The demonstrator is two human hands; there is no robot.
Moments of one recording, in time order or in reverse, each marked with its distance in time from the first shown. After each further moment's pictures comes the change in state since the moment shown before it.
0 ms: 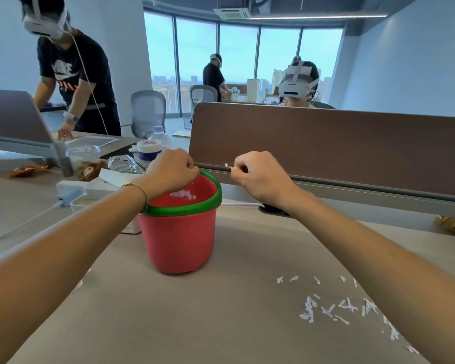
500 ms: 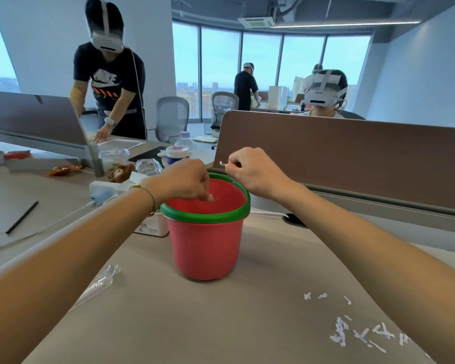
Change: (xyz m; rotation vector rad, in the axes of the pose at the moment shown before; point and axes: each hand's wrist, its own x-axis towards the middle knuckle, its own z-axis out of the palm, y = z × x) left_hand -0.015 -0.018 -0.032 0.124 -0.258 0.048; right_hand 0.052 -0.038 0.029 0.070 -0.092 -0.060
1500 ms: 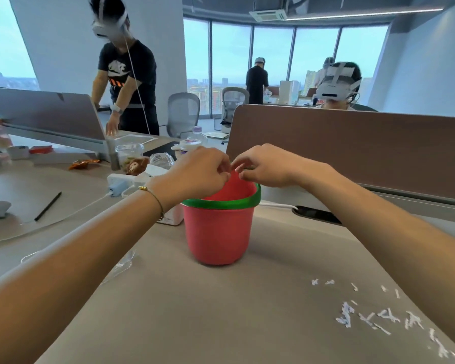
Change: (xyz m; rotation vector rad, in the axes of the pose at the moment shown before) left_hand -0.050 0.026 -0.014 -0.014 0.239 0.072; right_hand -0.011 -0.016 -0.025 -0.215 -0.382 -0.060
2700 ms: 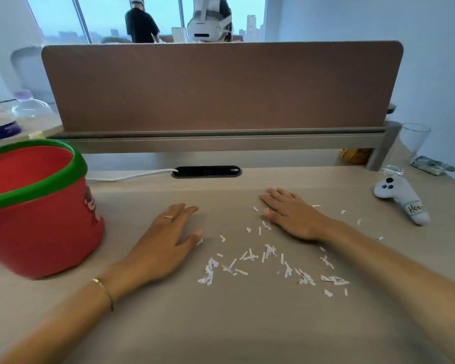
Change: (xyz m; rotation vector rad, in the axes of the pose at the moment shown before) left_hand -0.042 0.144 0.231 -0.288 -0.404 0.178; right_hand -0.293 0.257 0.136 0.041 -0.132 0.585
